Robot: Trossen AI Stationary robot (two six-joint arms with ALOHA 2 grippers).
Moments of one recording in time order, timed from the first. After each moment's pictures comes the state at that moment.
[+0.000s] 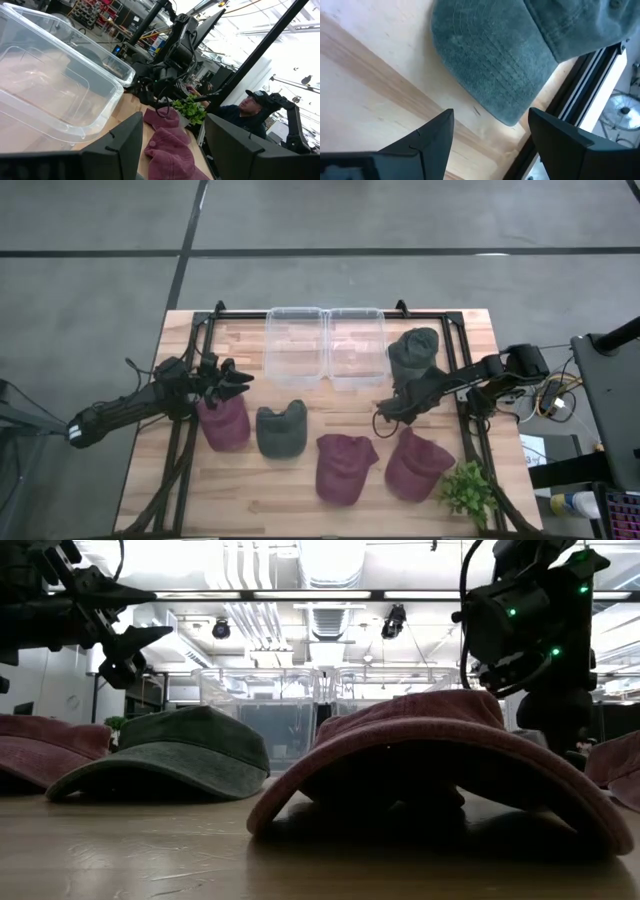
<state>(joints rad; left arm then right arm) 0.41 0.13 0.03 0.16 0.42 -0.66 0.13 1.58 0.84 -1.21 0.45 0.97</state>
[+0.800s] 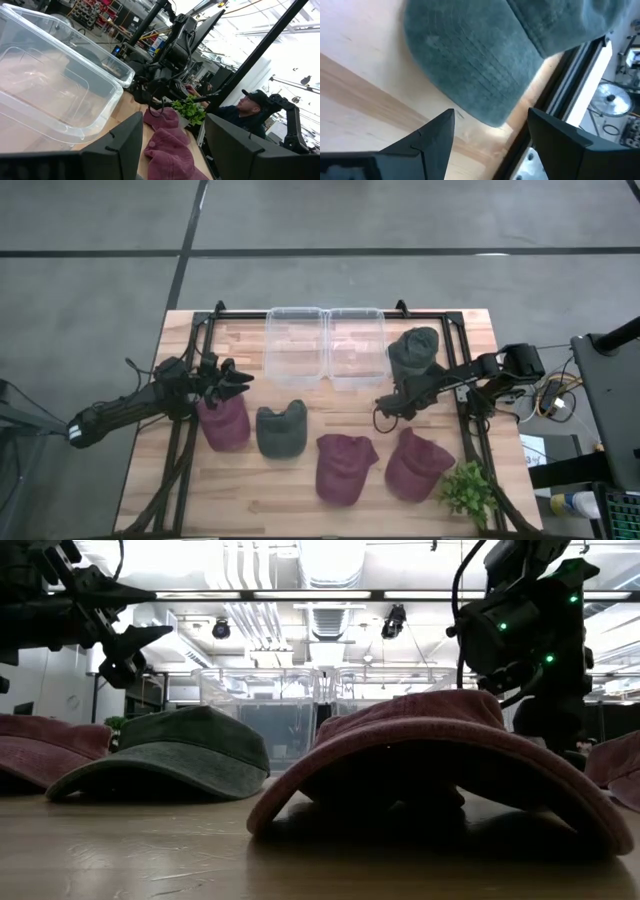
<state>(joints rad) 0.41 0.13 0.03 0.16 0.42 -0.66 0.08 1.61 0.84 -1.25 0.47 0.99</state>
